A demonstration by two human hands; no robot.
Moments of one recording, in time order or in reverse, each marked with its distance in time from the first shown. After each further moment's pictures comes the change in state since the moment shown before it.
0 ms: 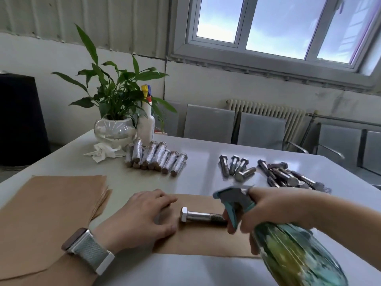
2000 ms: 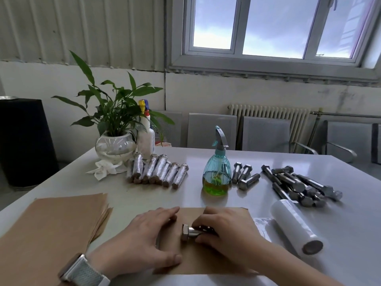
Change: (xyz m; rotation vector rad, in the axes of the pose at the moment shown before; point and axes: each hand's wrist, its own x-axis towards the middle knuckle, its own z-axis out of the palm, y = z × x) left_hand -0.006 0.012 -0.011 -0.117 -0.130 -0.017; right_hand 0.095 0.030 0.068 -0.688 0.772 -0.547
